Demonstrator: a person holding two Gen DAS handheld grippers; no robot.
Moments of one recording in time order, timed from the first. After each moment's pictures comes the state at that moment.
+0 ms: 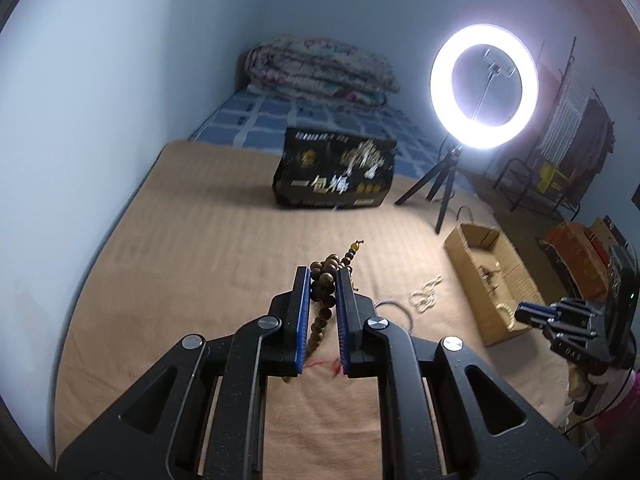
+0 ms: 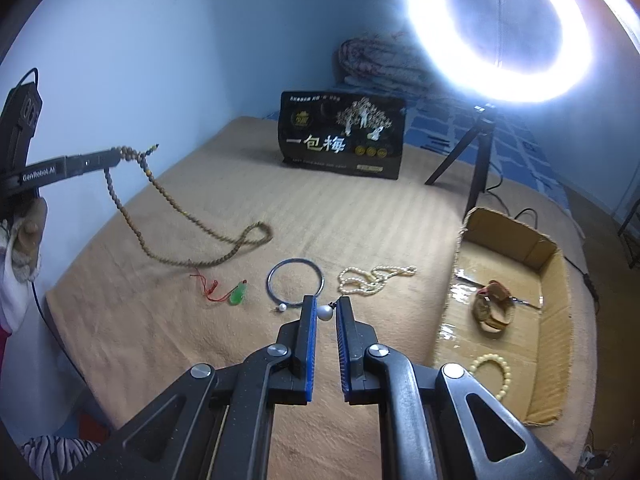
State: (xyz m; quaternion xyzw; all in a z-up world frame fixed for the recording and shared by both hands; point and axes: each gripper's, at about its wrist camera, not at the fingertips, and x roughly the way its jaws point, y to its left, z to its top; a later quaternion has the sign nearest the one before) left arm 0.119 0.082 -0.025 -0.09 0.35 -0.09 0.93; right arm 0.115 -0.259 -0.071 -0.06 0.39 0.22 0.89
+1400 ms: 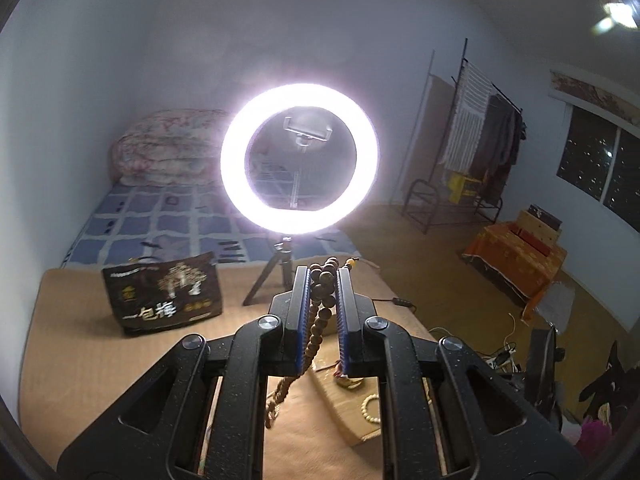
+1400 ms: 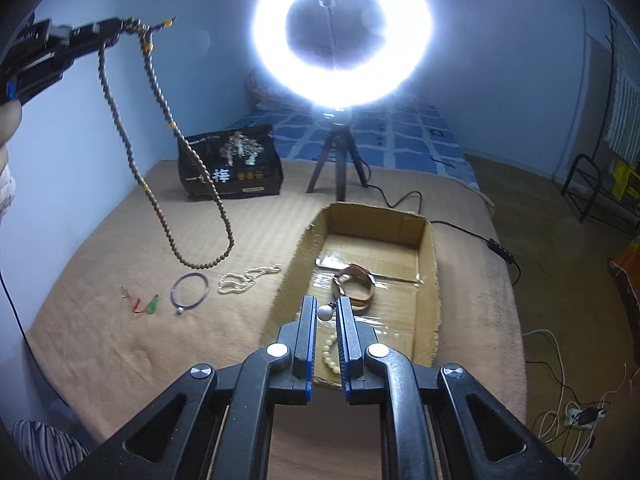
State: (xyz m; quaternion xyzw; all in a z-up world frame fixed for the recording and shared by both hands) left arm 0.170 -0.135 0.109 -0.05 0.24 -0.26 0.94; right arm 0.110 -0.410 -0.052 -0.01 0.38 0.11 0.92
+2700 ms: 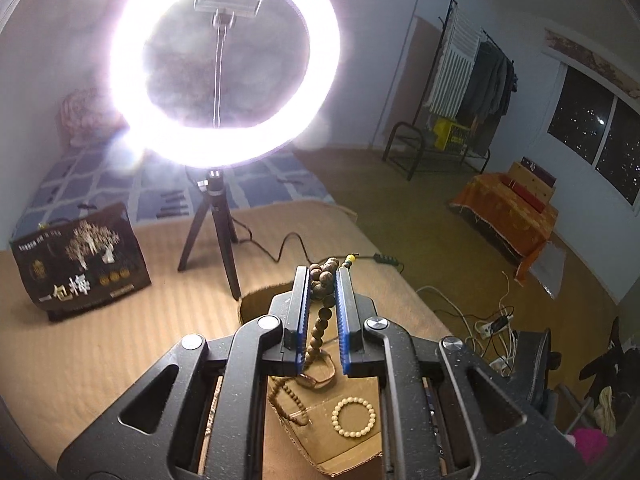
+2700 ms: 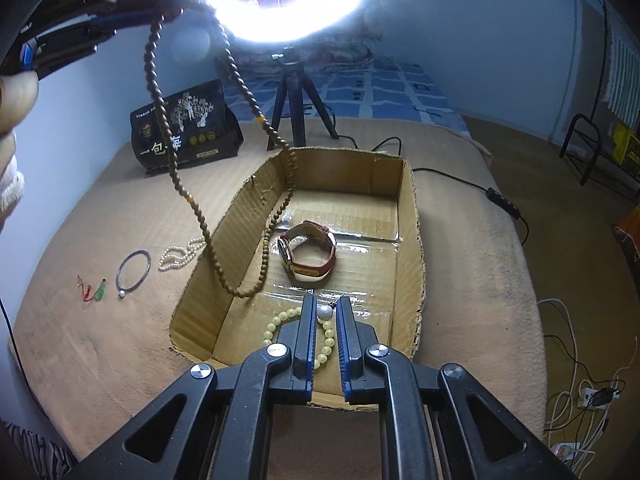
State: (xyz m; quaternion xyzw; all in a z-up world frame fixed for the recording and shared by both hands) left arm 0.242 -0.252 0.013 -0.02 0.33 -0.30 0.90; right arm 0.157 -0.444 -0.126 0.01 0.43 0.09 0.90
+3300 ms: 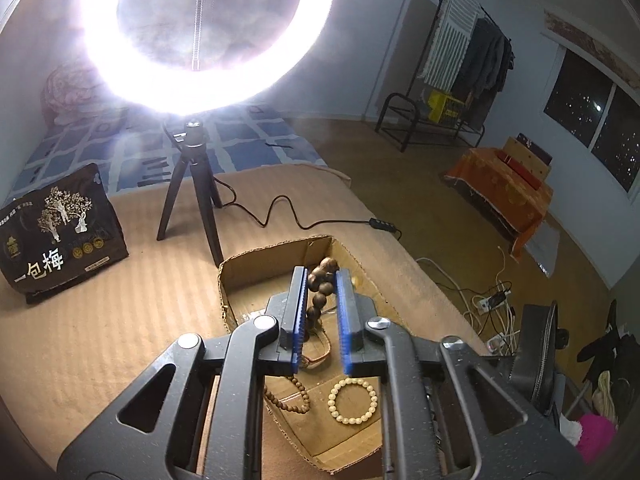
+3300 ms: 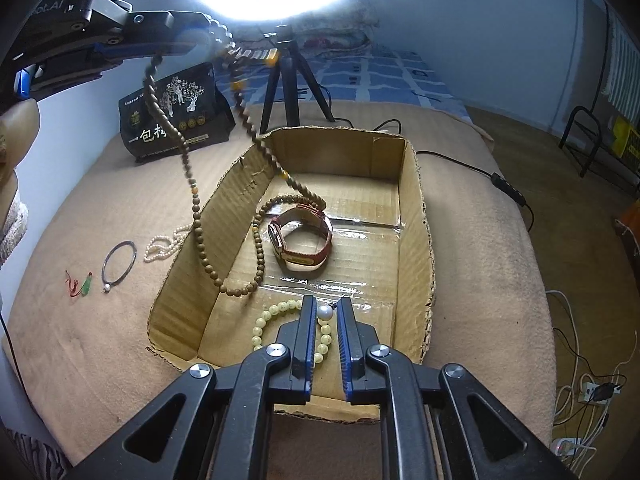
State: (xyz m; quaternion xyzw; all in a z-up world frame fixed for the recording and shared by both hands) left arm 0.249 -0.270 -0.026 0.00 0.37 -0.31 0.88; right arm 0.165 -0.439 -0.140 0.01 0.44 0.08 0.89
